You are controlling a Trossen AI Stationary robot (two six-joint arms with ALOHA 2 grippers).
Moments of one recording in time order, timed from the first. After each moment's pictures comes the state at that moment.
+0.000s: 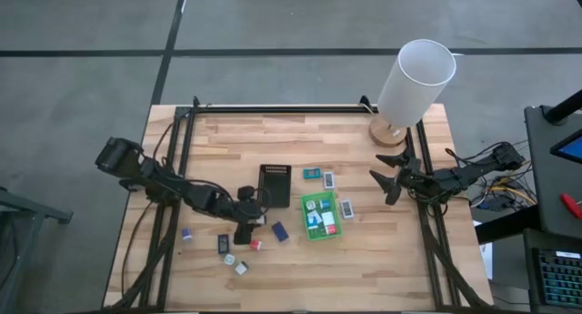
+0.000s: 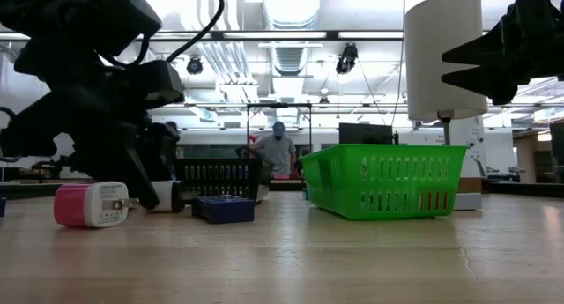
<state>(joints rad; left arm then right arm) -0.31 1.55 0.54 0.07 -0.15 -0.24 0.40 0.13 0.01 0.17 0.86 0.18</state>
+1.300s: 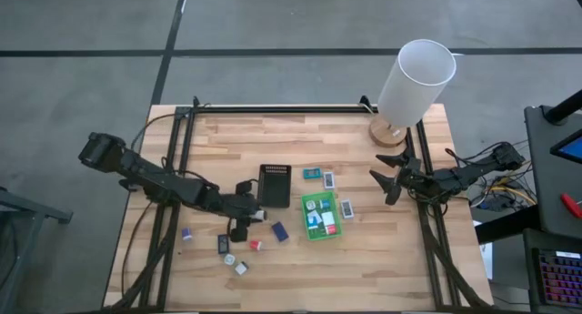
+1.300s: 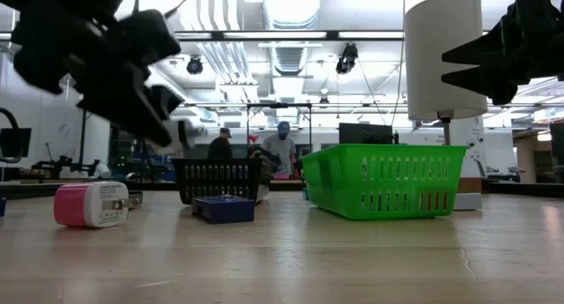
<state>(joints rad) -0.31 1.36 0.54 0.03 -0.15 -0.23 0.40 0.13 0.01 0.17 0.86 0.18</state>
